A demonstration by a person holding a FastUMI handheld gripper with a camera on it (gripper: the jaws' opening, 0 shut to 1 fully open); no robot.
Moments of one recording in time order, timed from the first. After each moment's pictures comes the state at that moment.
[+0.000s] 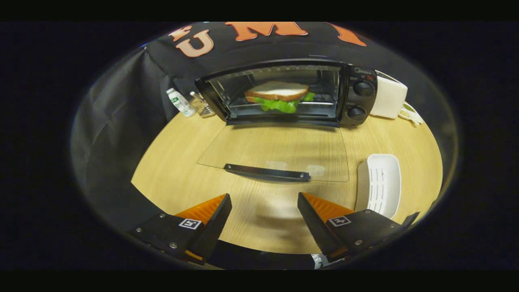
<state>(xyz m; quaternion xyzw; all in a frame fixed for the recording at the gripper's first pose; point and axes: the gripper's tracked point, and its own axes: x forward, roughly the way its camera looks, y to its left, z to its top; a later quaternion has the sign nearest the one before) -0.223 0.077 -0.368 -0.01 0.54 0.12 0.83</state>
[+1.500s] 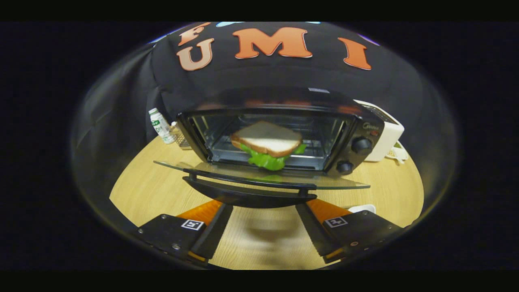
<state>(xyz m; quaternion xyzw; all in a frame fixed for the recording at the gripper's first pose) -0.096 0.085 -0.316 -0.06 0.41 0.08 0.91</state>
